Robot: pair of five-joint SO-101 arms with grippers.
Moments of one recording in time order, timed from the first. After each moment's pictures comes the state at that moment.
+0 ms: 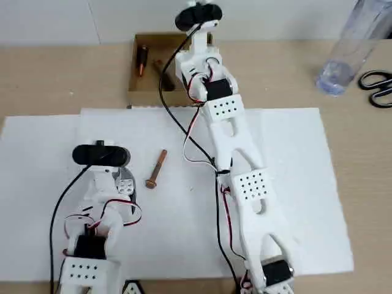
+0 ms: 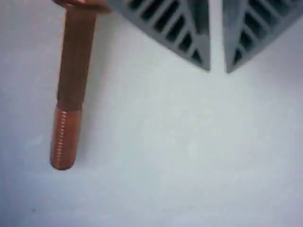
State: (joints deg) left arm 0.3 -80.5 91.9 37.9 6.5; right arm -20.9 70.2 -86.1 47.1 -8.0
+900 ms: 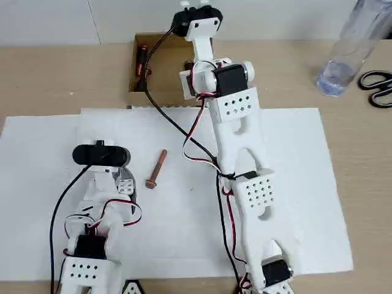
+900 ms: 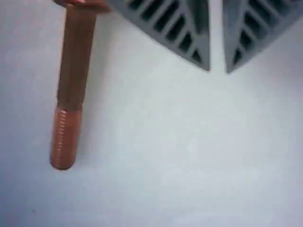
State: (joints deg) left arm 0.3 -80.5 91.9 38.2 6.5; right arm -22.5 53.9 -93.4 98.9 -3.8
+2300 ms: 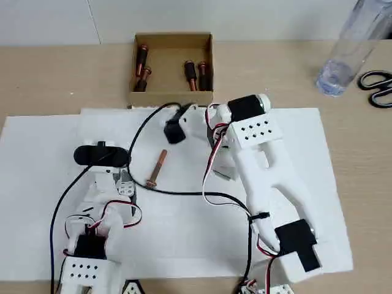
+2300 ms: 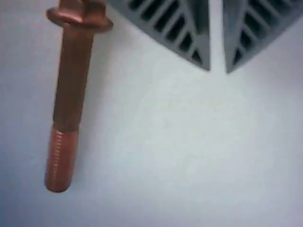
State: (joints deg) left arm 0.3 -80.5 91.9 40.3 6.5; right arm -22.0 0.2 -1.9 99.1 48.2
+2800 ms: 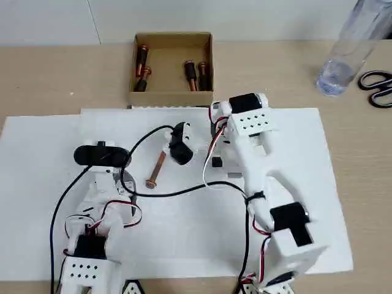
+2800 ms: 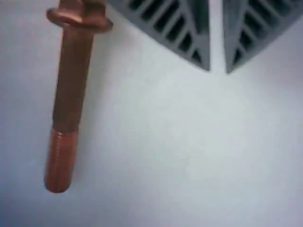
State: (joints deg) left arm 0.3 -80.5 91.9 40.3 6.5; right arm -18.2 10.4 -1.9 91.9 73.1
